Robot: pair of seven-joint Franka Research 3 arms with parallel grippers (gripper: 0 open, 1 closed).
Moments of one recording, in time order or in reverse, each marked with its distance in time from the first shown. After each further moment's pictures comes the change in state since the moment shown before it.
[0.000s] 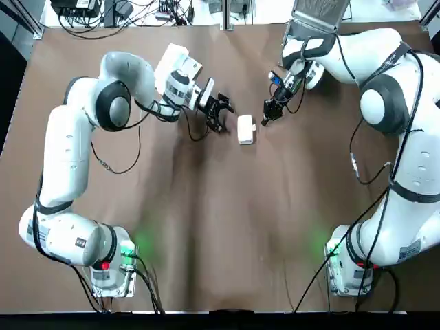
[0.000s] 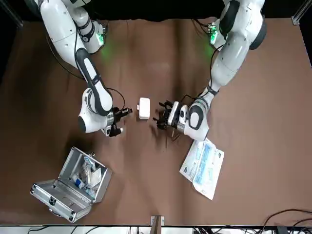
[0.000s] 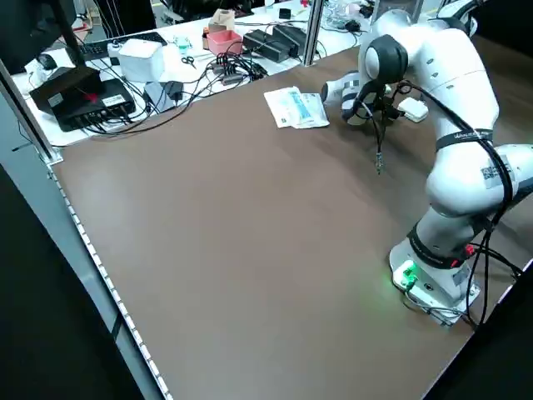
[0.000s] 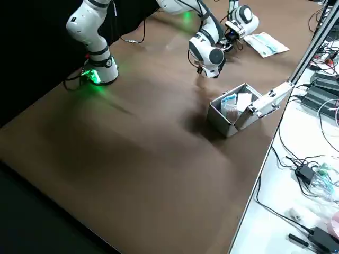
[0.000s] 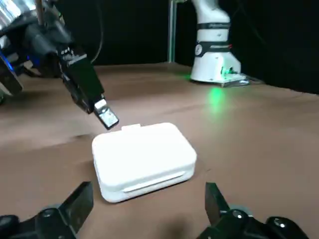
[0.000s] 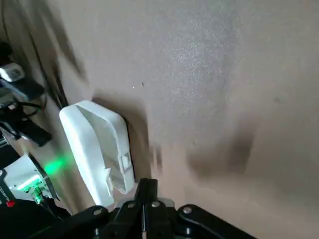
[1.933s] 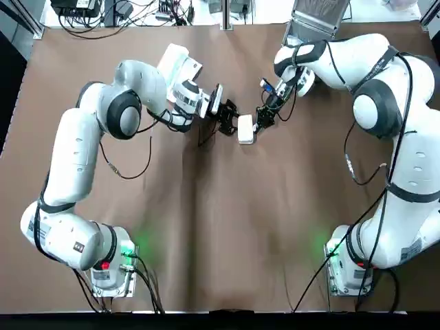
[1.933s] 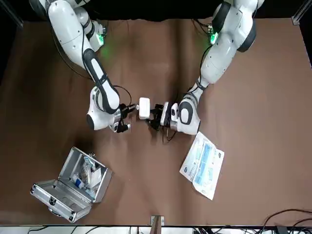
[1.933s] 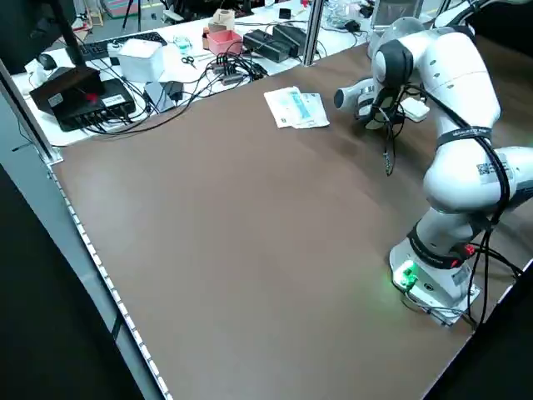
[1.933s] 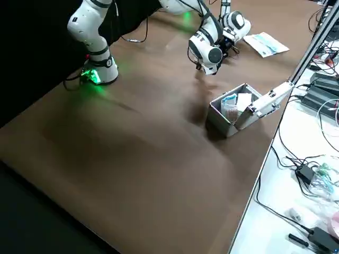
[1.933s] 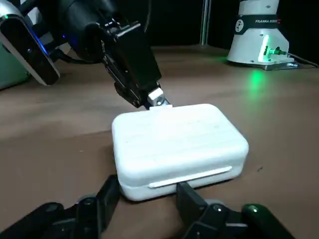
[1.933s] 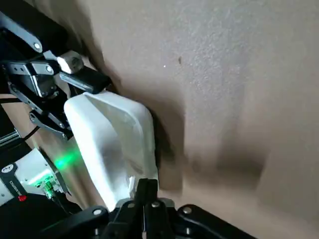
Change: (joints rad) left arm -0.097 0.047 0.008 0.039 -0.151 0.181 0.027; right arm 0.063 0.031 0.007 0.000 0.085 0.003 -0.010
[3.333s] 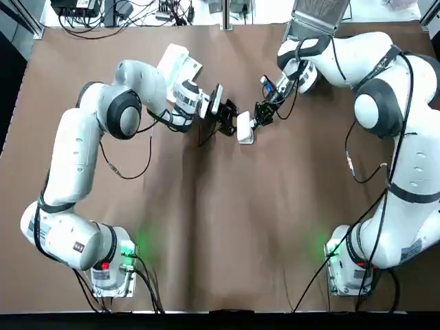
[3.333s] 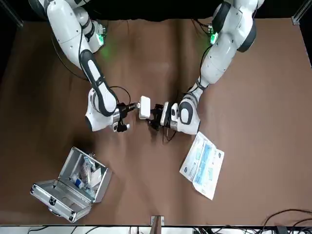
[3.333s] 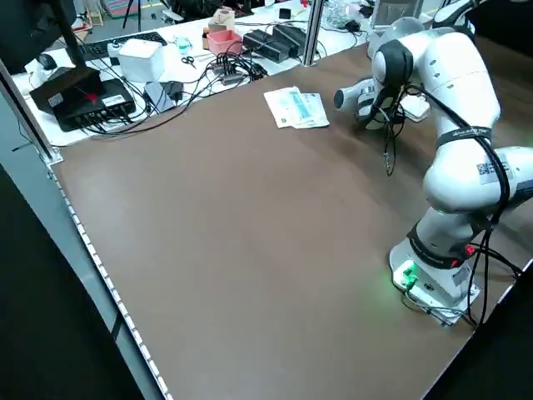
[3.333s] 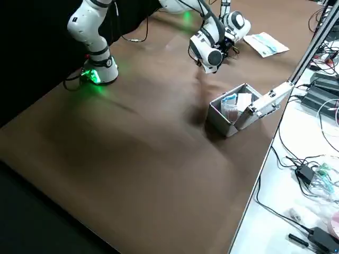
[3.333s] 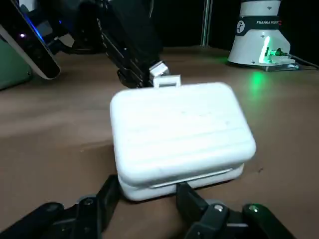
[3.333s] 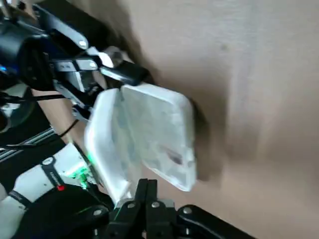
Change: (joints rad) left arm 0.000 0.000 0.000 -0.001 -0.006 0.000 0.000; right arm -0.002 -0.011 -0.017 0.013 0.097 -0.098 -0.001
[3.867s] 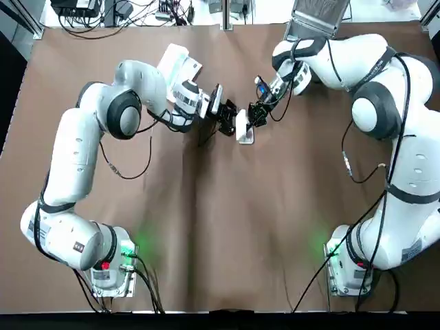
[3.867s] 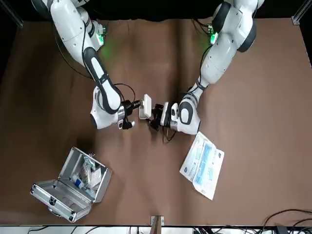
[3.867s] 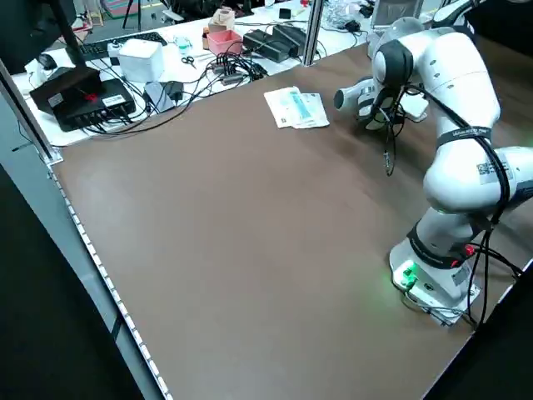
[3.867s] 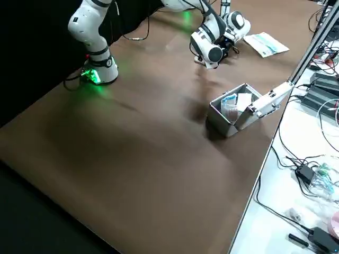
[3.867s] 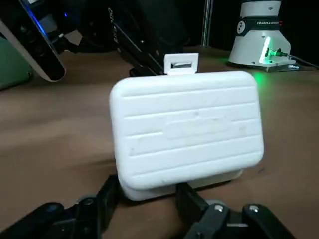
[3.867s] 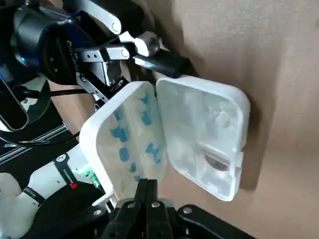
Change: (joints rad) left arm 0.000 0.000 0.000 -0.001 -0.003 0.000 -0.001; right arm 0.035 0.002 0.020 0.011 0.068 0.004 0.000
